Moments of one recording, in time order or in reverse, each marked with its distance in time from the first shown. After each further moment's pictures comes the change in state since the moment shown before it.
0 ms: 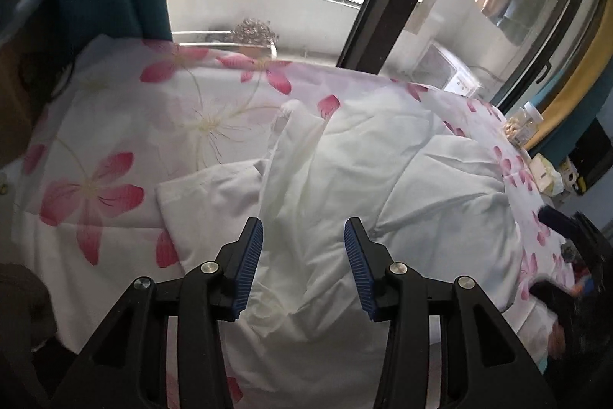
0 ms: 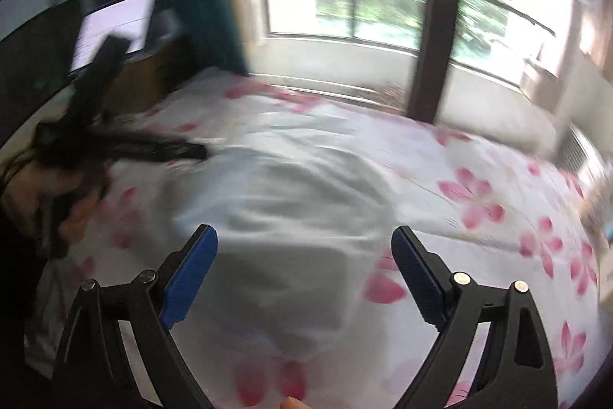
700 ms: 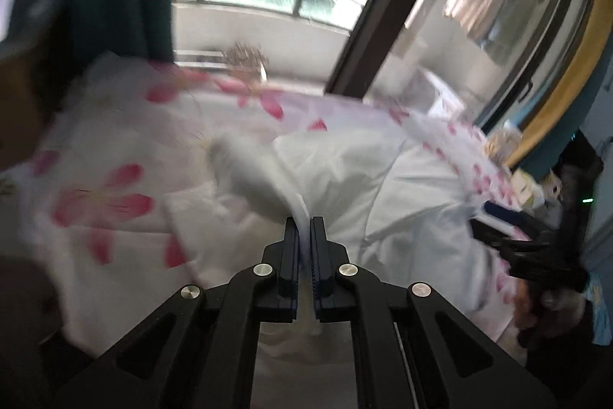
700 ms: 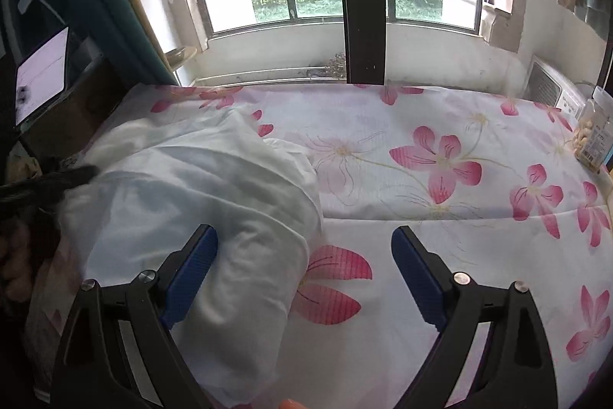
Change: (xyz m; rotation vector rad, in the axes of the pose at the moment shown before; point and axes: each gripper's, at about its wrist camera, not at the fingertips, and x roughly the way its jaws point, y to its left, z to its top) left arm -0.046 0.005 -0.013 -0.016 -0.120 -0.033; right arm 0.035 -0.052 -0.002 0.198 0.041 -0.066
